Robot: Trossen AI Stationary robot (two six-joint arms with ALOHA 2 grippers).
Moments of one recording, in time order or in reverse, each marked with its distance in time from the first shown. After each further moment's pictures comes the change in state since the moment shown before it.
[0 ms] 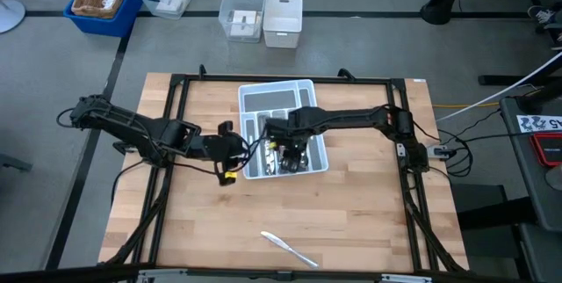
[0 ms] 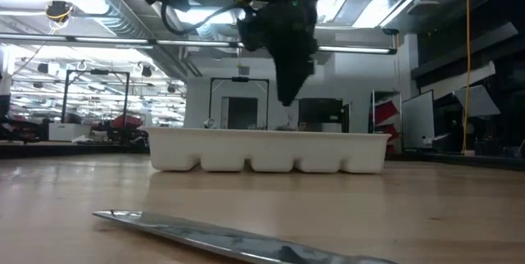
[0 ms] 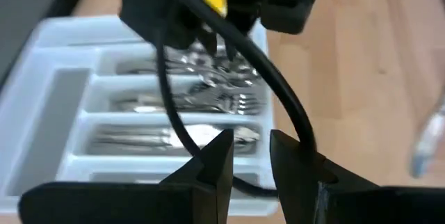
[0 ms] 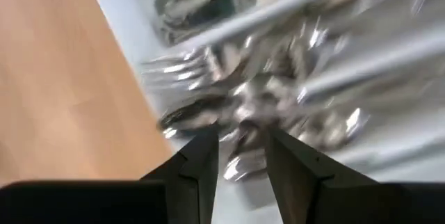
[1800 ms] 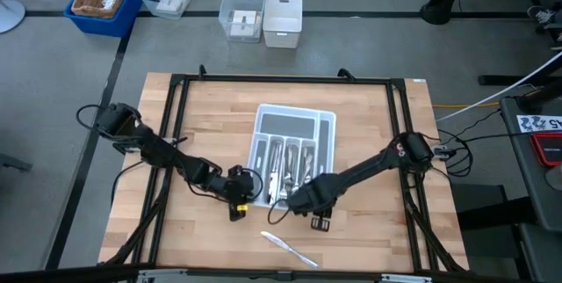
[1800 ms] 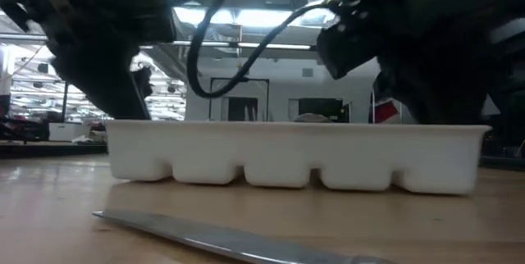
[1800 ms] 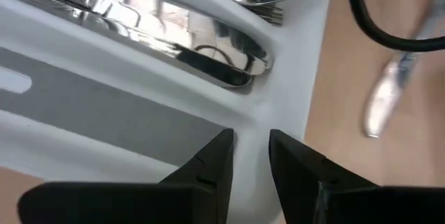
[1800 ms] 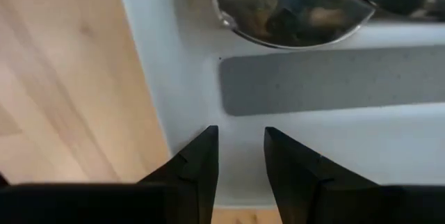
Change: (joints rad) left arm -0.191 0.359 -0.329 0.589 0.171 -0.415; right arm 0.453 -0.049 -0.347 0.062 -0.085 0.384
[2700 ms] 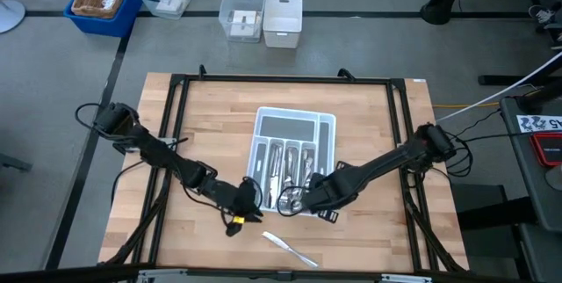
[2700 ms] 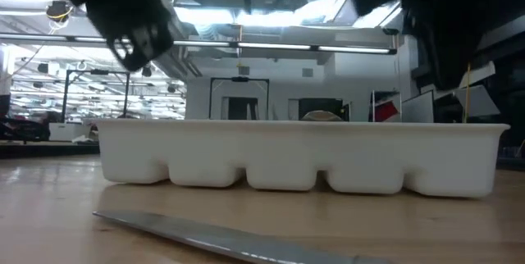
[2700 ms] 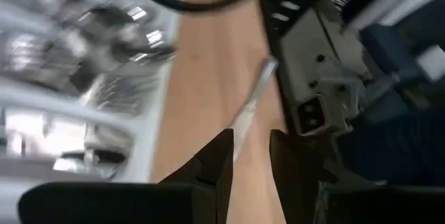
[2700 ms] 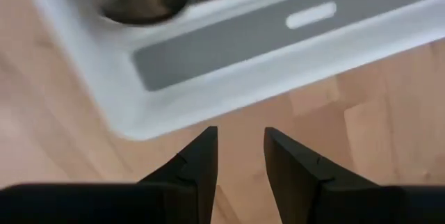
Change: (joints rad) left arm -0.050 -0.023 0.042 0.286 0.118 0.029; right arm 0.025 -0.179 0.001 -0.190 0.244 0.230
